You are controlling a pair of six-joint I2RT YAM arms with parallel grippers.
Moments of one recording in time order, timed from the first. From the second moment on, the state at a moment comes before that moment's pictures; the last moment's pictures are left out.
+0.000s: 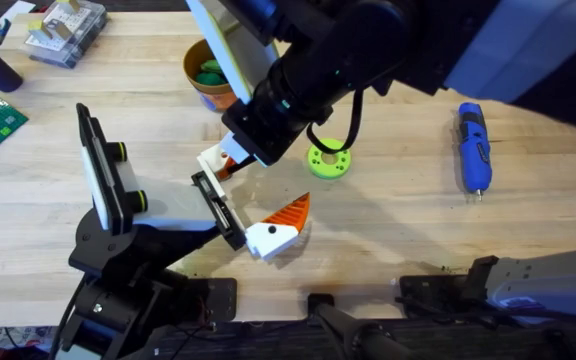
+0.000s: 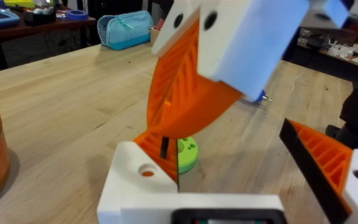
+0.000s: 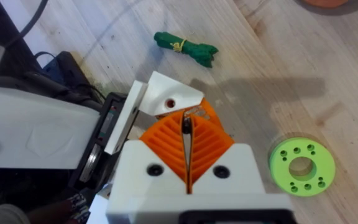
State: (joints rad) left arm -0.33 0.00 0.01 -0.06 0.68 -0.11; right arm 0.95 1.64 1.61 -1.02 -0.19 0.10
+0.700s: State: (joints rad) left arm -0.33 0.00 0.01 -0.06 0.68 -0.11; right arm 0.93 1.61 1.61 -0.91 -0.21 0.10
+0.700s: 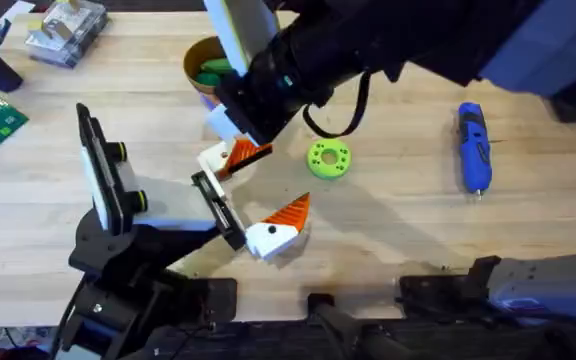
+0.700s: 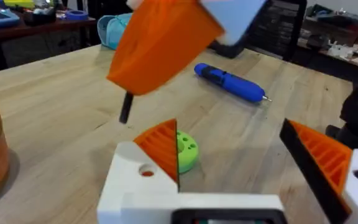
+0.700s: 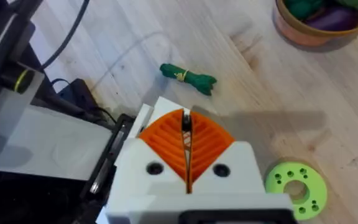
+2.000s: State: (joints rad) left arm -0.33 0.00 0.01 -0.06 0.68 -0.12; right arm 0.94 1.67 1.61 -0.96 -0.30 0.01
